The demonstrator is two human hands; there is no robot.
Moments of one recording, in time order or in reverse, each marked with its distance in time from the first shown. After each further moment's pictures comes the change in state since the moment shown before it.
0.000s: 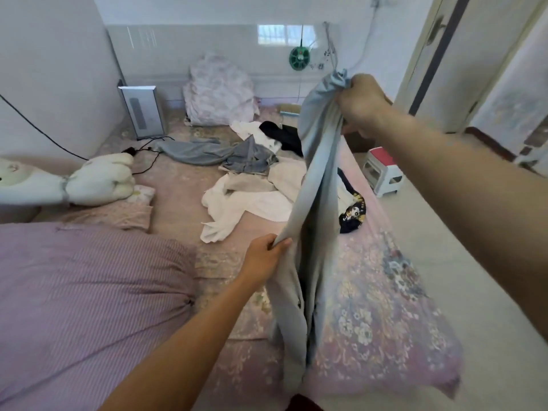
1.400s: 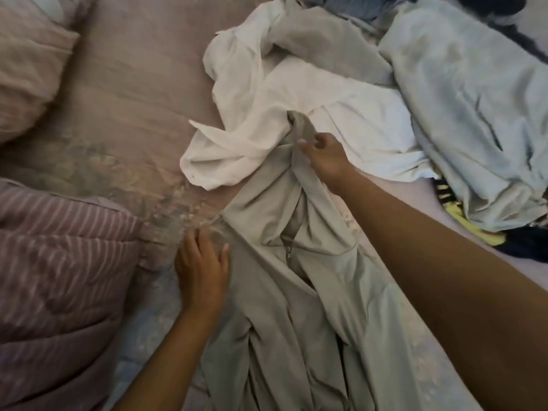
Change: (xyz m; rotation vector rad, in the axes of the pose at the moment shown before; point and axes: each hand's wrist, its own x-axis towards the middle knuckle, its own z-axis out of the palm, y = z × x) left_hand 0.293 -0.464 0.040 0.698 0.412 -0.382; right_hand 0.265 0.460 0.549 -0.007 -0.523 0.334
